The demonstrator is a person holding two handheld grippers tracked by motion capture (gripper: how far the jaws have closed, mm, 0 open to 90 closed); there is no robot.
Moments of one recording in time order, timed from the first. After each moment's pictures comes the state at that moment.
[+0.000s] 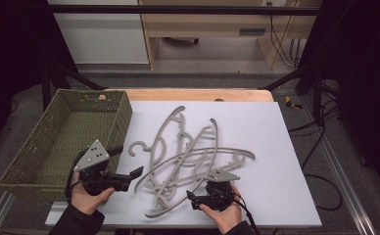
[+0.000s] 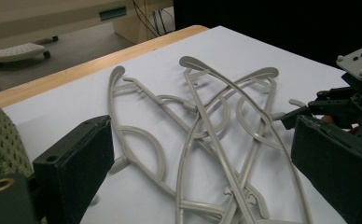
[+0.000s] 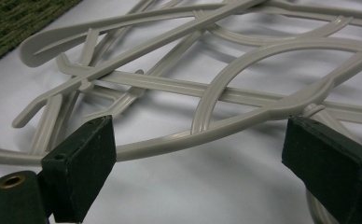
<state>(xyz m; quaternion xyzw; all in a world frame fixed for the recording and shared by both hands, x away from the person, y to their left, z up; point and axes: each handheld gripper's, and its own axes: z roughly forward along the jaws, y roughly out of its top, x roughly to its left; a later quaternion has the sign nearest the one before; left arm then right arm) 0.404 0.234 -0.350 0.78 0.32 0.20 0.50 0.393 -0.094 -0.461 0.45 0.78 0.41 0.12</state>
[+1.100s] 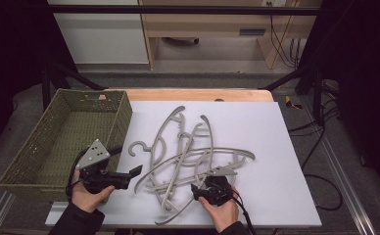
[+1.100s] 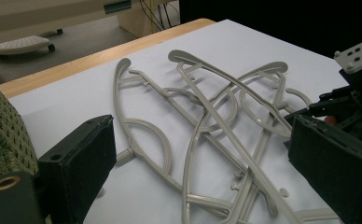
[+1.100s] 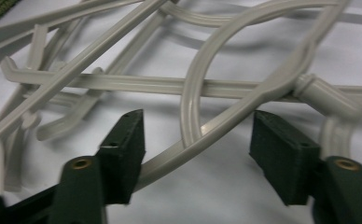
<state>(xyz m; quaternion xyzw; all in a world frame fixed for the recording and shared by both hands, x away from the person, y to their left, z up) 0.408 0.235 -0.356 0.78 0.33 0.20 0.49 0.406 -0.095 -0.468 0.51 0.76 0.37 0.13</state>
